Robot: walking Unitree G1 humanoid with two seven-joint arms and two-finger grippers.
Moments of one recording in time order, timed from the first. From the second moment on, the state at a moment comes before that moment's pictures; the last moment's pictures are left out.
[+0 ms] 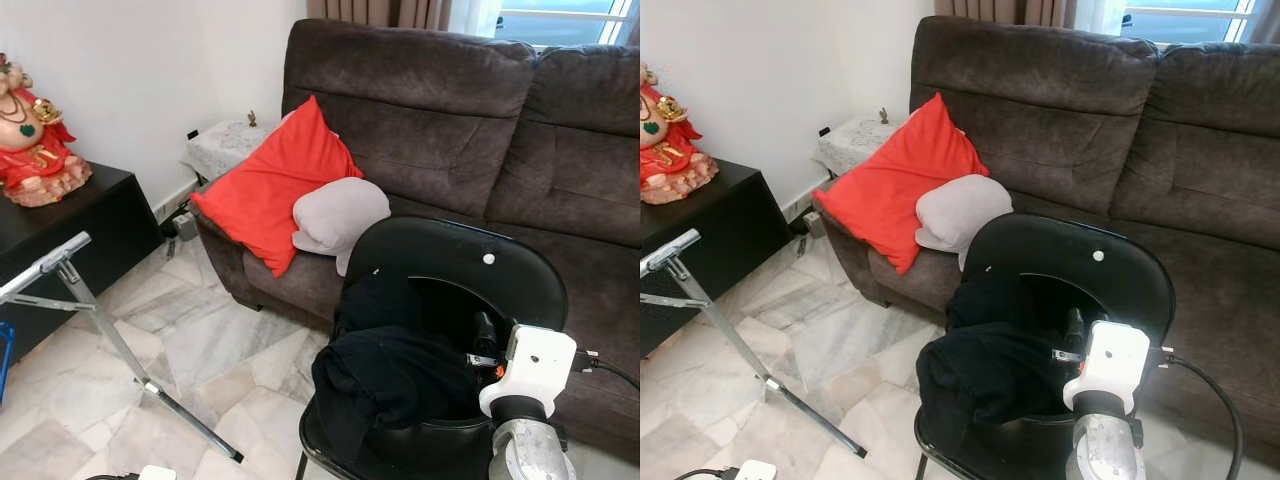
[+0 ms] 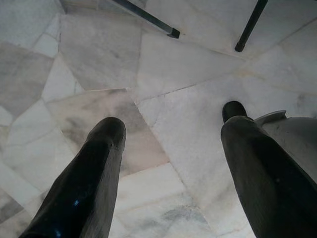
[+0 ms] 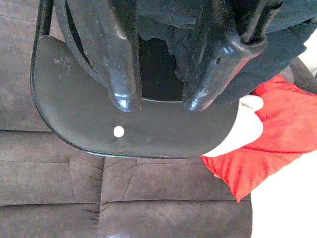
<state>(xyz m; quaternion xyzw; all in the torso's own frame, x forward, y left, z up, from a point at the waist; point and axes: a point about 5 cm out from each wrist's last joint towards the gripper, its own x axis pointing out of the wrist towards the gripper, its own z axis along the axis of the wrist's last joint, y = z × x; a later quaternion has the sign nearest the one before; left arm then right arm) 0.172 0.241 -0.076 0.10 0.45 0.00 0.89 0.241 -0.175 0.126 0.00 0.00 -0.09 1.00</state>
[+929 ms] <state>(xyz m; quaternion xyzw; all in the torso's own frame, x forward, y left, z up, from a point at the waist) 0.171 0.242 -0.077 0.10 0.45 0.00 0.89 0.242 -0.176 0.122 0.00 0.01 -0.10 0.99</state>
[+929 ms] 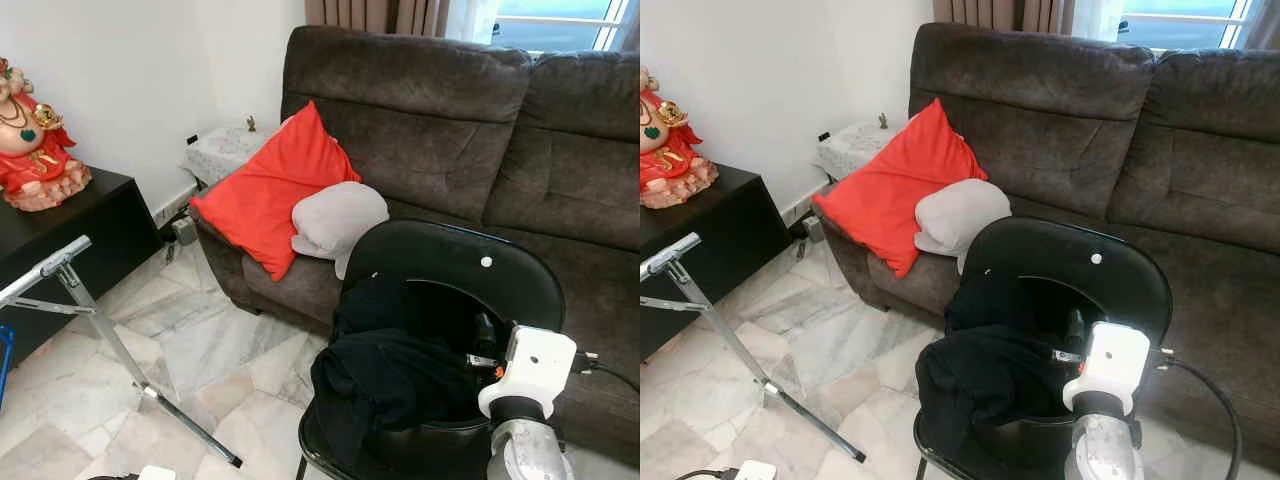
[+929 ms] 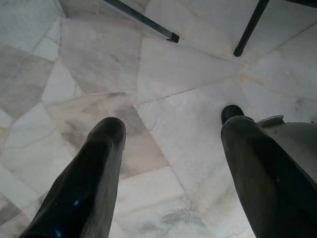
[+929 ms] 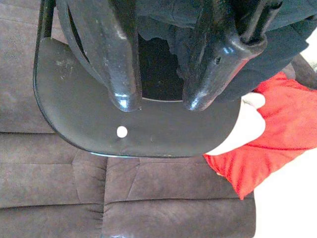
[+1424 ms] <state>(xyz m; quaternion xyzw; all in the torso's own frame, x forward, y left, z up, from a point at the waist) 0.172 0.240 -0.076 0.10 0.45 0.00 0.89 0.244 -0.175 0.123 0.01 0.01 -0.10 0.99</state>
